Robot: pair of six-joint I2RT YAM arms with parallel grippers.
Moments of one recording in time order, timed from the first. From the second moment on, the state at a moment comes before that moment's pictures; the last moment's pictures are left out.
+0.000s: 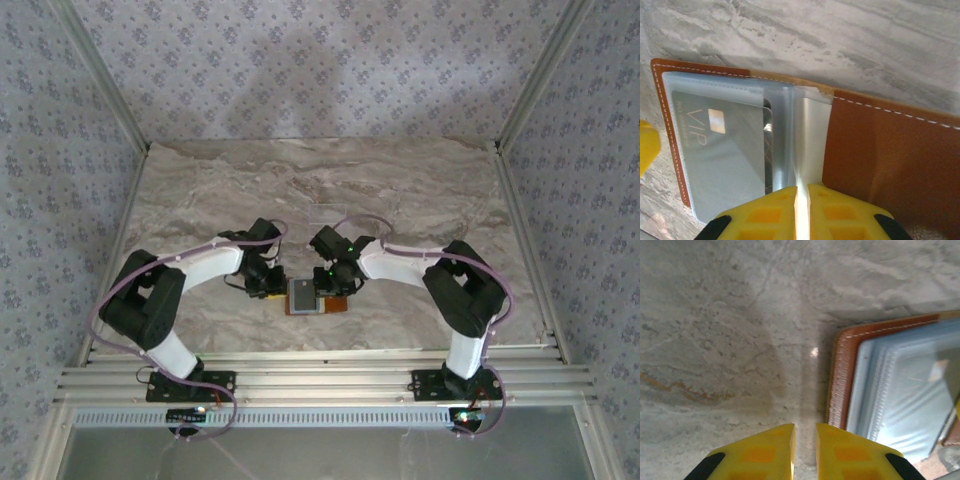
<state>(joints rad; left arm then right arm) -0.56 1.63 0.89 -0.66 0.31 -0.60 0.85 1.80 1.10 -0.53 -0.23 0.75</state>
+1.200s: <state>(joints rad) -0.57 1.62 0.86 -0.63 0.29 -0.60 0.88 1.78 1.03 -0.40 -0.22 0.81</state>
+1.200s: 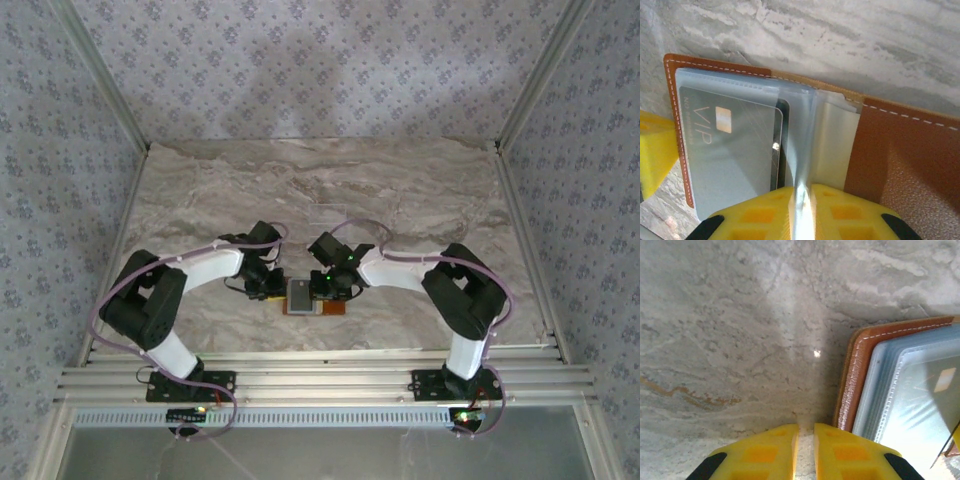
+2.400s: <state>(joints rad) -0.62 1.61 0.87 -0.56 0.32 -0.64 0.84 1.73 0.97 -0.27 -0.32 0.82</state>
